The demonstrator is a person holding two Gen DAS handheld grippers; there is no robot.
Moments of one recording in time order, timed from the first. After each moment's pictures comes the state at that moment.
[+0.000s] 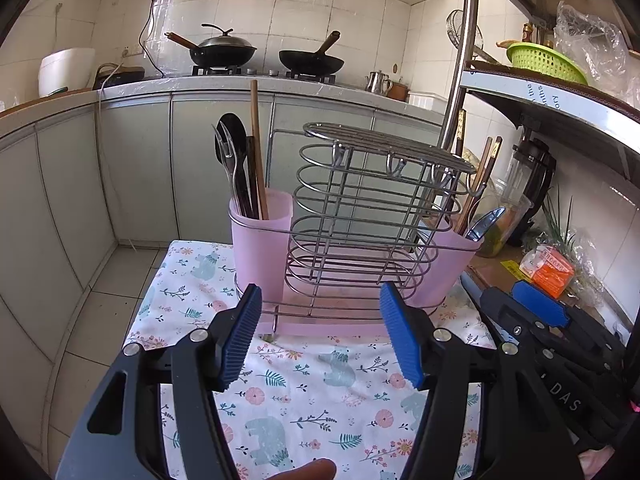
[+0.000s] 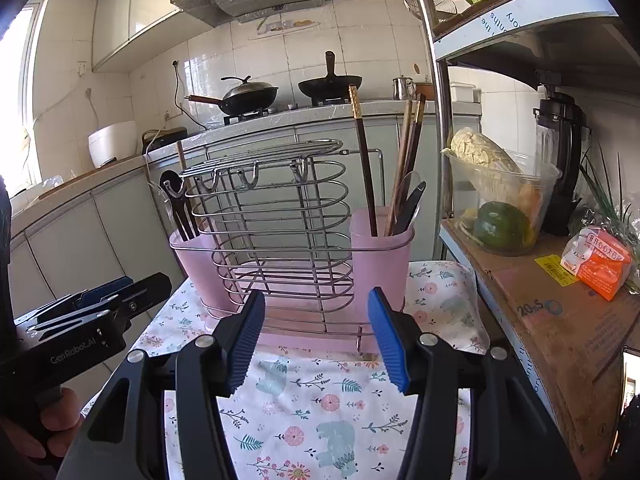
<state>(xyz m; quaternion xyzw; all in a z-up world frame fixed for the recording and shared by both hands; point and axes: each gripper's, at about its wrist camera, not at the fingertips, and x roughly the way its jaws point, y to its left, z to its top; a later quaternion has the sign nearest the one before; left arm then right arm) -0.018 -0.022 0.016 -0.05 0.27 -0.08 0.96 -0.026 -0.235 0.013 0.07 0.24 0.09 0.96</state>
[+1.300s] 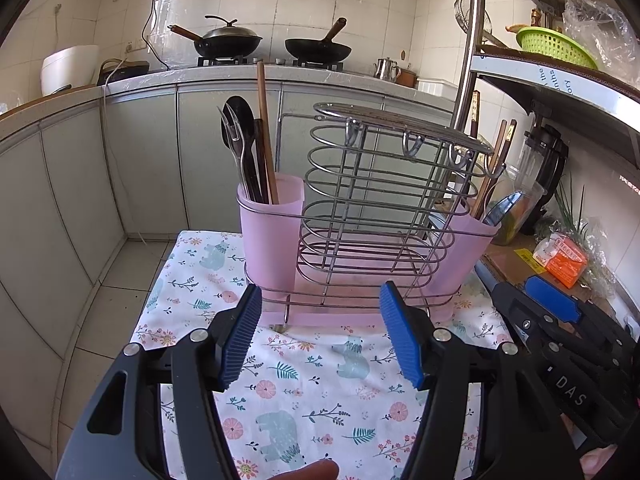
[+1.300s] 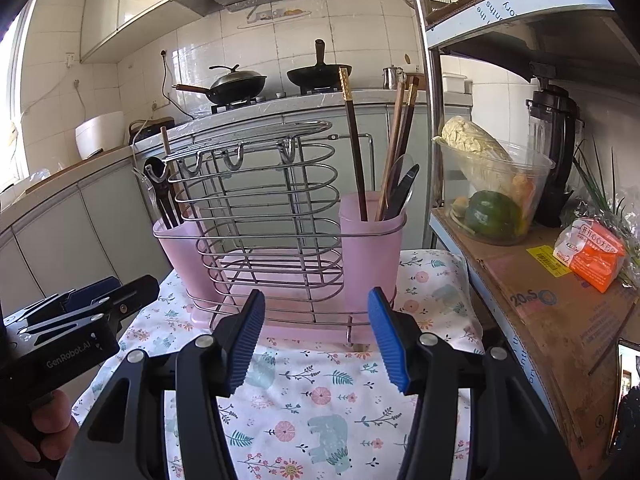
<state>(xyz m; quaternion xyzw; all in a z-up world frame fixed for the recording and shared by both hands) -0.012 -0.025 0.006 -0.04 0.29 -0.06 0.95 -0.018 -0.235 0.004 0.06 0.26 0.07 0.96</state>
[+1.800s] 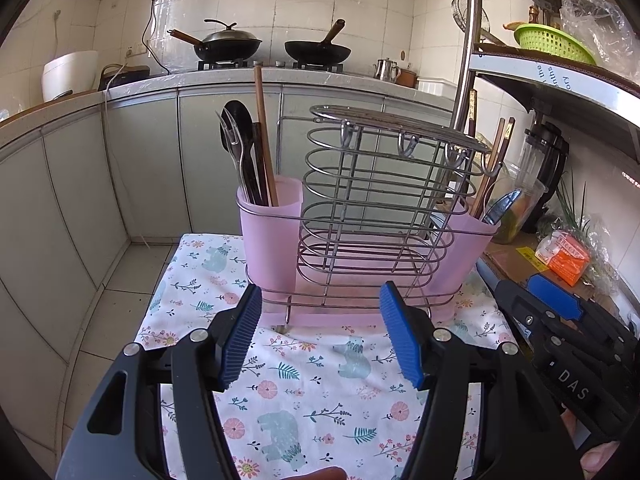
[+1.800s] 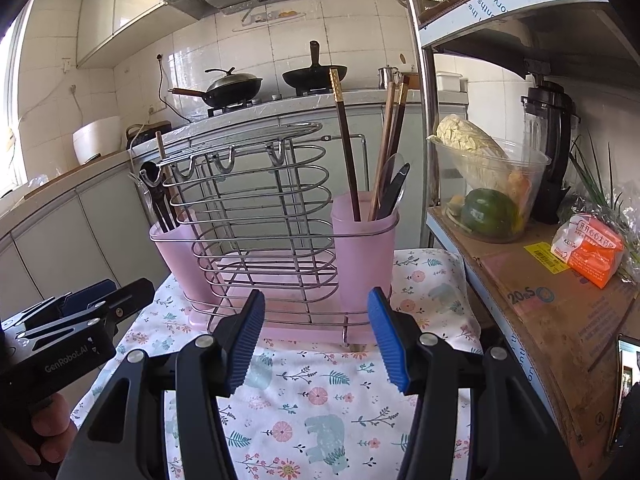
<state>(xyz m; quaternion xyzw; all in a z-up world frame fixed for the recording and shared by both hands) -0.015 -0.029 0.008 -0.03 0.29 -0.06 0.96 -0.018 -0.240 0.002 0.07 0.26 0.07 0.96</state>
